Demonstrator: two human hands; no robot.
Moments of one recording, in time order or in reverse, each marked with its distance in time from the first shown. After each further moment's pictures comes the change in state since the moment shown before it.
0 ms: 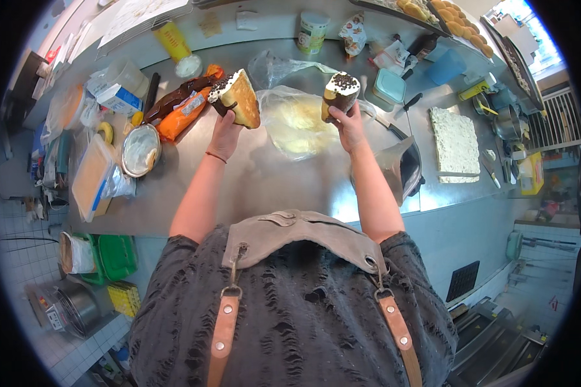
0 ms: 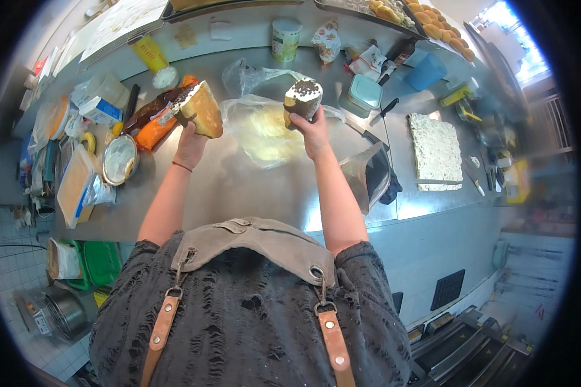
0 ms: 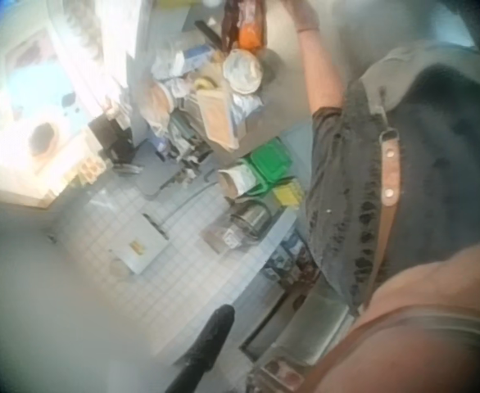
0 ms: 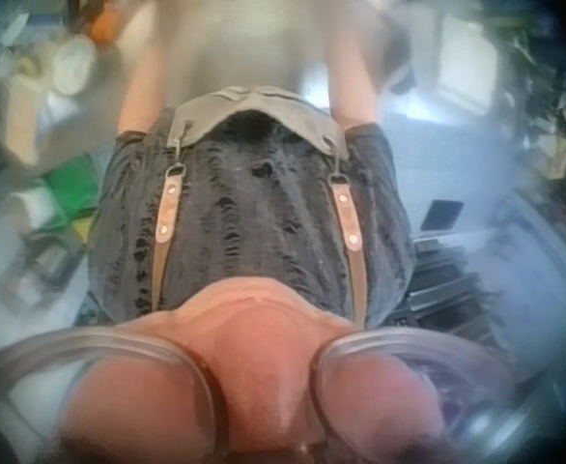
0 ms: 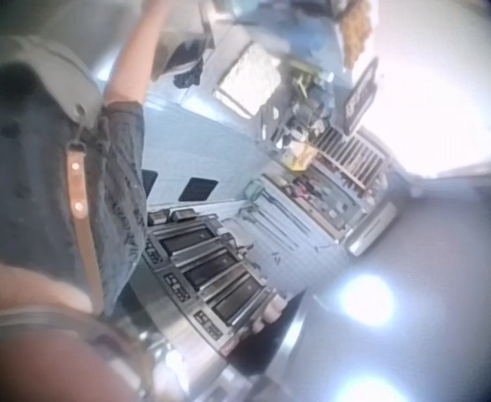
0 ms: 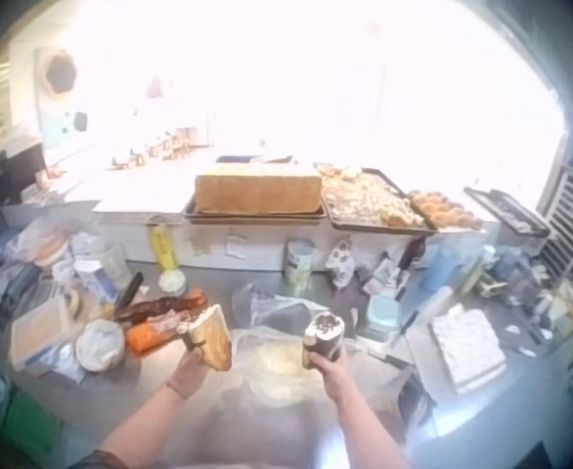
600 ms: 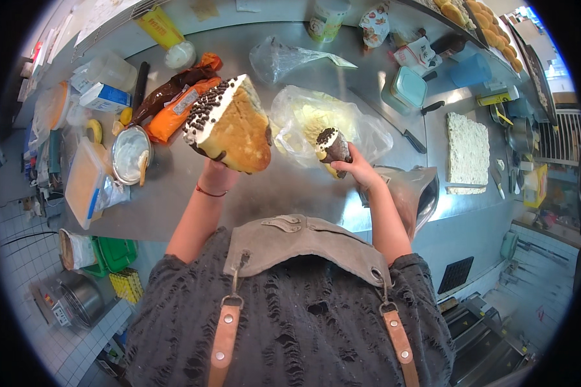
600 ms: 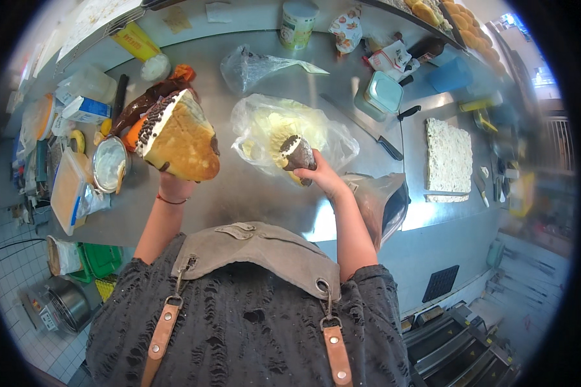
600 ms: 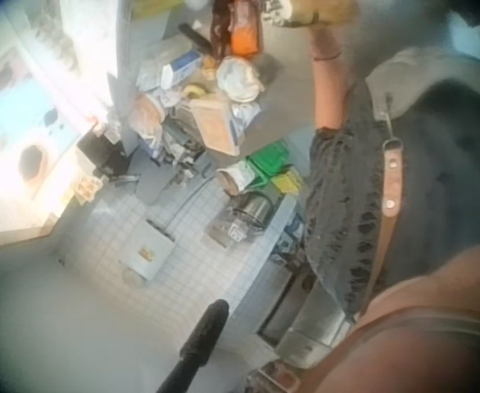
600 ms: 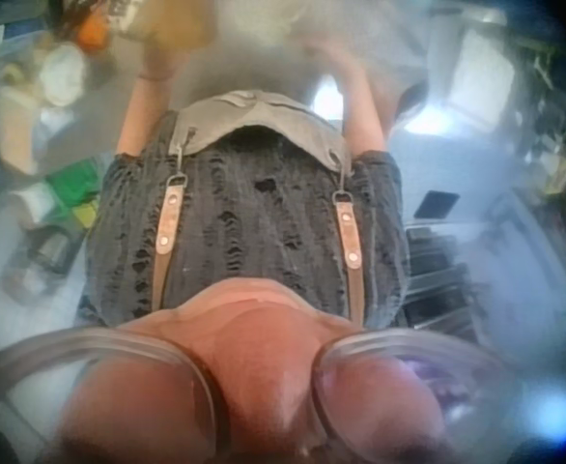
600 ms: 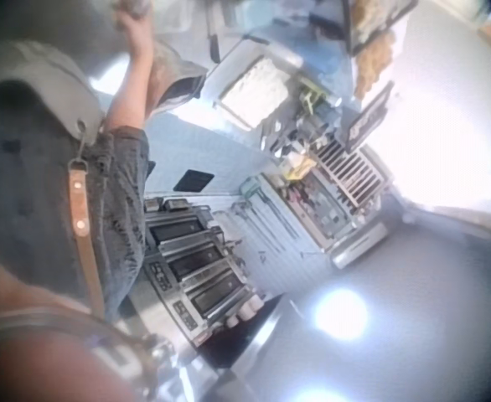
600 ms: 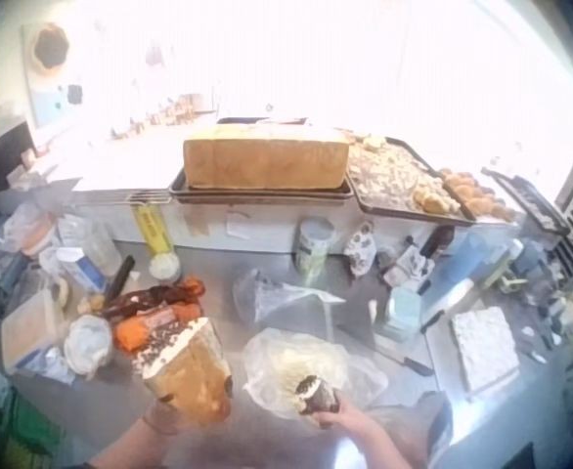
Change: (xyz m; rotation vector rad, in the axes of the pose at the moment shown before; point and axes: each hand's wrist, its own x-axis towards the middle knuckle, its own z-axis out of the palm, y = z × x) left_hand -0.007 0.031 0.035 -0.145 -0.032 -0.018; right_hand -0.020 0.032 -0.045 -0.494 -0.192 0.545
